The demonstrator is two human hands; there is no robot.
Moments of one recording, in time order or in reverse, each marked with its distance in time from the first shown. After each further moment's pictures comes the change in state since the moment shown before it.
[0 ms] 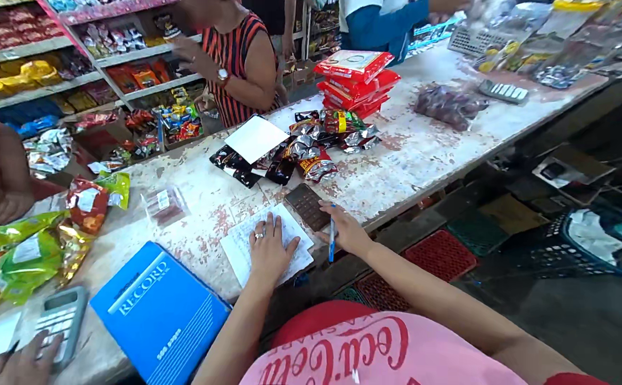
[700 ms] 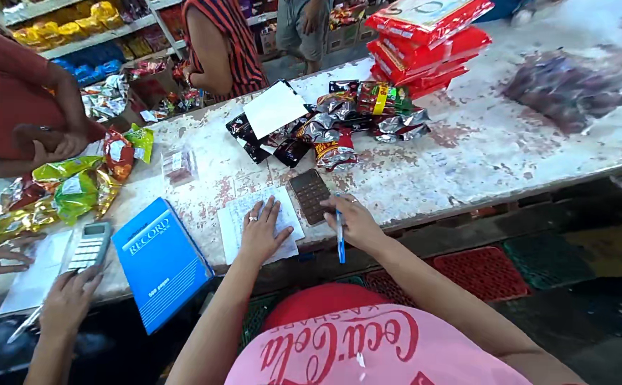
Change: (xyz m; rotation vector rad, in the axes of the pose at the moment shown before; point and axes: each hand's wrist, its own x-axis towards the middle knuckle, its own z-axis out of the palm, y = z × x) left_hand -0.003 0.010 0.000 0.003 -0.048 -0.071; right_hand 0.022 0.011 -0.042 0.169 -0.136 -0.186
